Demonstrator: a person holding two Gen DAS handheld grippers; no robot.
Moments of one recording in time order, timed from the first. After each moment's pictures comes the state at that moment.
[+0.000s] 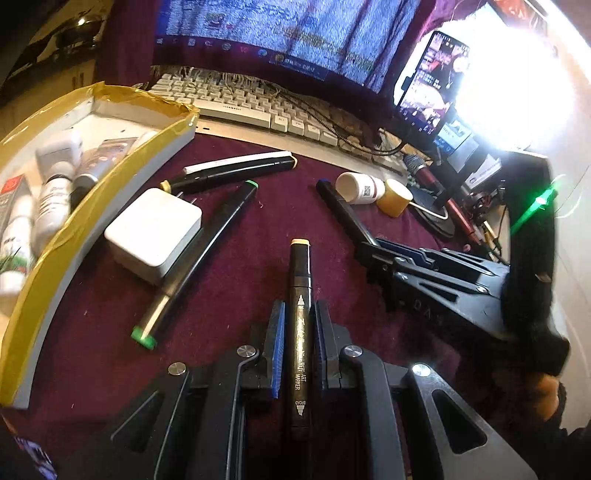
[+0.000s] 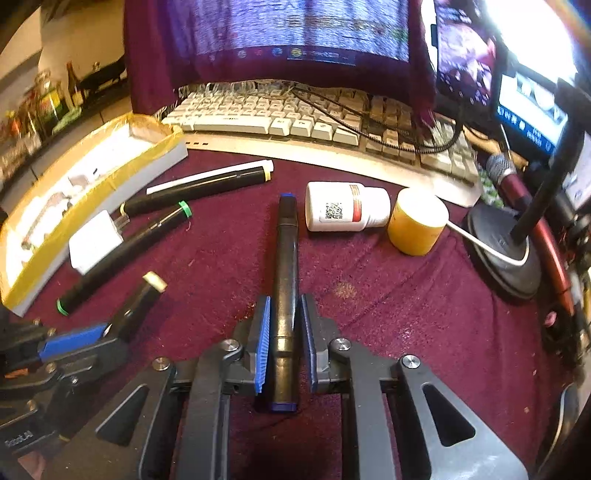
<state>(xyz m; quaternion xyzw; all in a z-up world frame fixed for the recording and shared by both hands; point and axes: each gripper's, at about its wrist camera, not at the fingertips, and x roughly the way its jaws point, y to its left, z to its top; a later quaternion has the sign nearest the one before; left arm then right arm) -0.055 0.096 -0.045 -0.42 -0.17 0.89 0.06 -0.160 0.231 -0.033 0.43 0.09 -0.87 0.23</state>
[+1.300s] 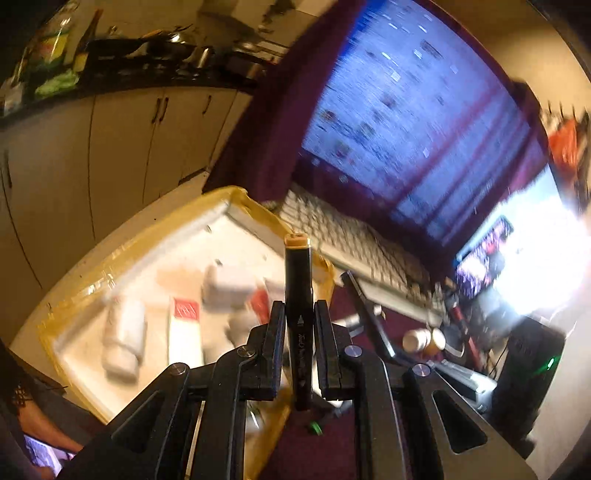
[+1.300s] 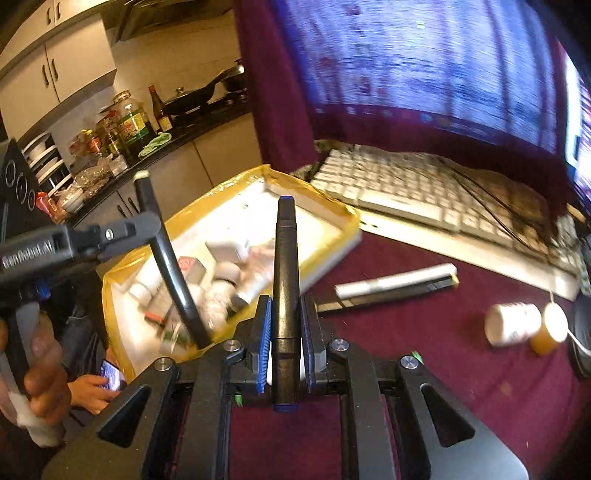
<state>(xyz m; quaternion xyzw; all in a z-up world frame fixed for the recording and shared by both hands) -0.047 -0.087 0.041 -0.31 -0.28 0.91 -0.04 -0.144 0.100 0.027 0.38 0.04 -0.84 0.39</state>
